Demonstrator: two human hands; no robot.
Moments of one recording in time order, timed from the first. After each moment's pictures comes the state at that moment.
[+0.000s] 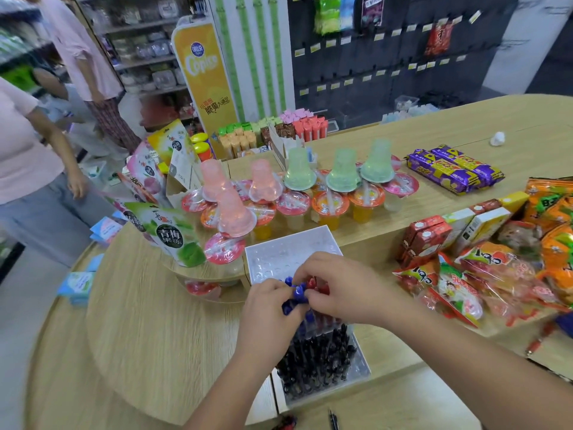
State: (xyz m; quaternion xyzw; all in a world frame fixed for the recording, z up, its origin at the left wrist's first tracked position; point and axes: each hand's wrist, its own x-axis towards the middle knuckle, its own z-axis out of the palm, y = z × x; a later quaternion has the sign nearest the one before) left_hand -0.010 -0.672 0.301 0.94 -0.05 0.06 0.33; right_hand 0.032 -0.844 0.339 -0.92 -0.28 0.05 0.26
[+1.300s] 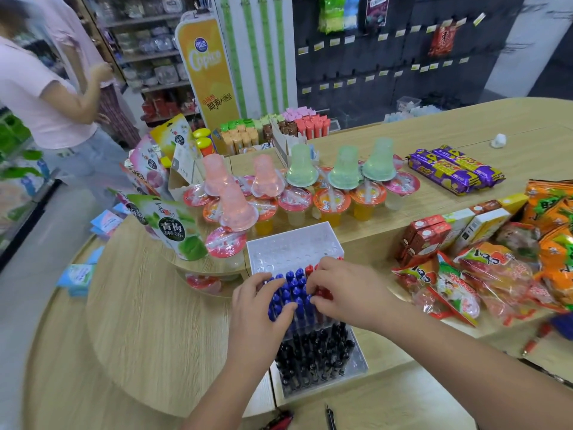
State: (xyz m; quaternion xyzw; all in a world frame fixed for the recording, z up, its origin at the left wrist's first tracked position) left_hand -0.026 -0.653 0.270 0.94 -0.02 0.13 0.33; right_hand 0.022 -0.848 0.322 -0.95 -0.28 0.02 0.14
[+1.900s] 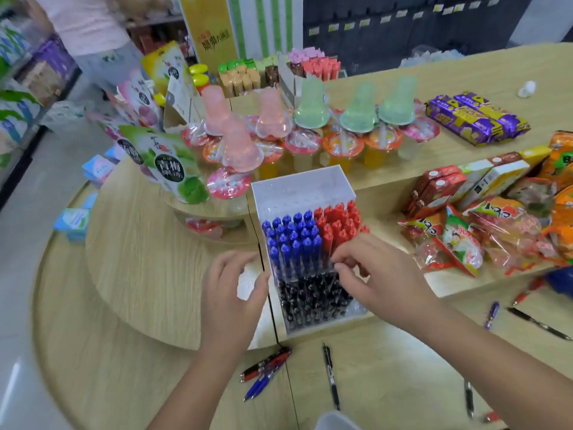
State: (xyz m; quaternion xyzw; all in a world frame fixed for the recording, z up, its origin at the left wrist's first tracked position) left_hand -0.085 -0.619 0.269 0.89 0.03 0.20 0.41; right_hand -0.047 -0.861 0.302 -0.93 -0.21 -0.06 0.28
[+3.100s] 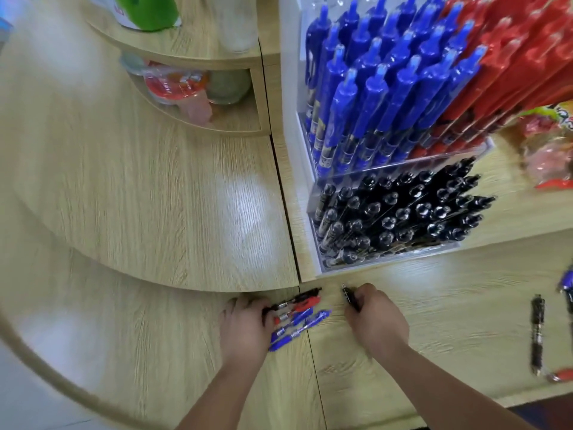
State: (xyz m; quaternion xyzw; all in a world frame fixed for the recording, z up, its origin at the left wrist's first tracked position) left_hand -0.177 -0.576 -0.060 0.96 0.14 -0.12 0.18; right_hand -0.137 -0.807 -0.030 -0.92 0.17 0.27 0.21
